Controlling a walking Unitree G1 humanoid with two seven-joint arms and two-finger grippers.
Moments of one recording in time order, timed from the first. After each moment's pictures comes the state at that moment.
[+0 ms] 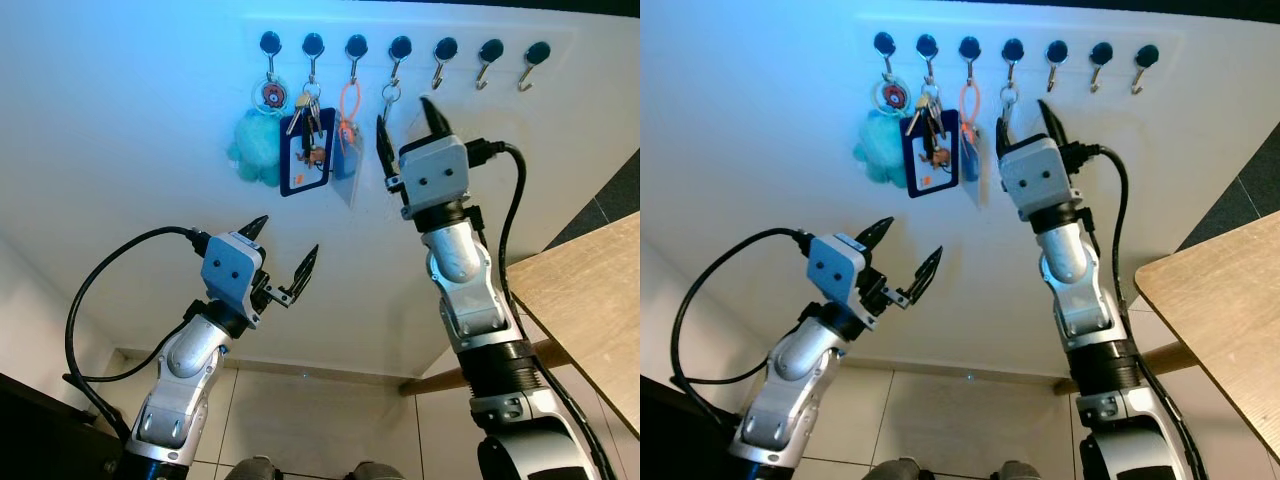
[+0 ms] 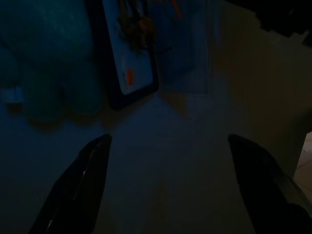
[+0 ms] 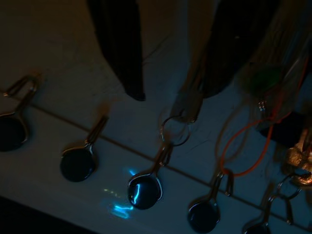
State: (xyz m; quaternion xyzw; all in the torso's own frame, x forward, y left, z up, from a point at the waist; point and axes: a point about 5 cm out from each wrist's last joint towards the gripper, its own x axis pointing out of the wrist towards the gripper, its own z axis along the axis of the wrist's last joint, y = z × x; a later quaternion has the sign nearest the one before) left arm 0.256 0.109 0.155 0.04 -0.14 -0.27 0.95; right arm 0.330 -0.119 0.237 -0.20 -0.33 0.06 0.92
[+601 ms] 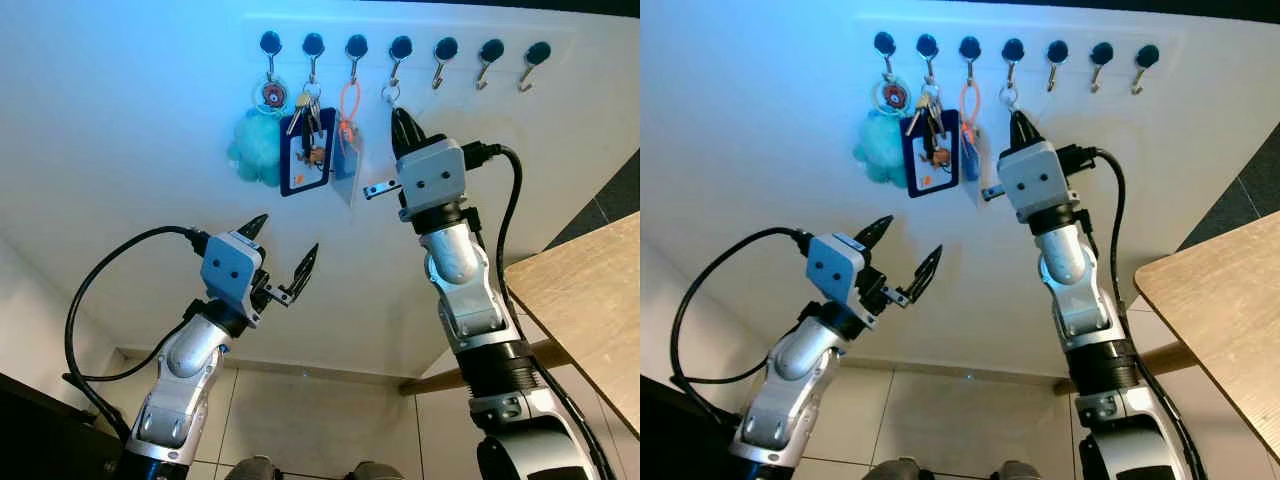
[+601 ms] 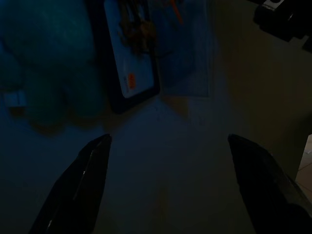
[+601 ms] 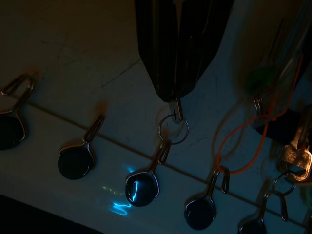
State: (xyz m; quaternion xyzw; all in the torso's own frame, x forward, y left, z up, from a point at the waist) left arm 0.256 0.109 0.157 0.04 -0.15 -0.27 0.95; right arm 0.329 -0.118 0.238 -0.19 -0.34 0.06 0.92
